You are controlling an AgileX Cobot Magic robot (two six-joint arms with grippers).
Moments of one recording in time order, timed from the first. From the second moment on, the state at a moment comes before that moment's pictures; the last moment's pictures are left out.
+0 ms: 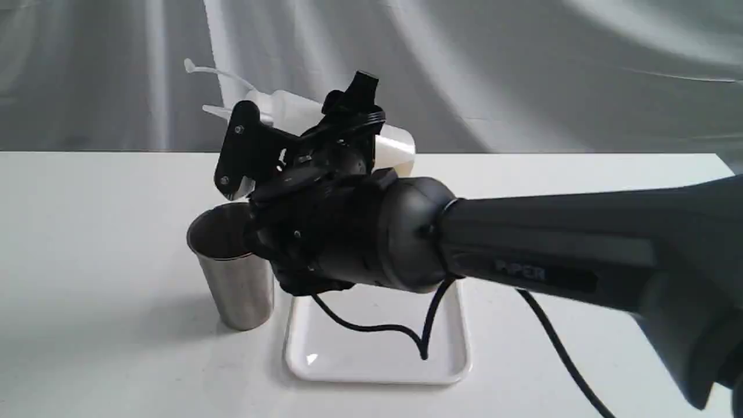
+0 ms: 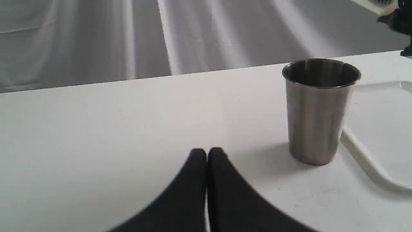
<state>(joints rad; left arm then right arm) -0.06 0.00 0.00 0.03 0.27 0.04 0.74 2.16 -1.65 -1.51 0.91 0.68</state>
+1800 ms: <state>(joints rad) -0.06 0.00 0.00 0.03 0.27 0.04 0.45 1.53 -1.04 -0.50 0.10 0.39</state>
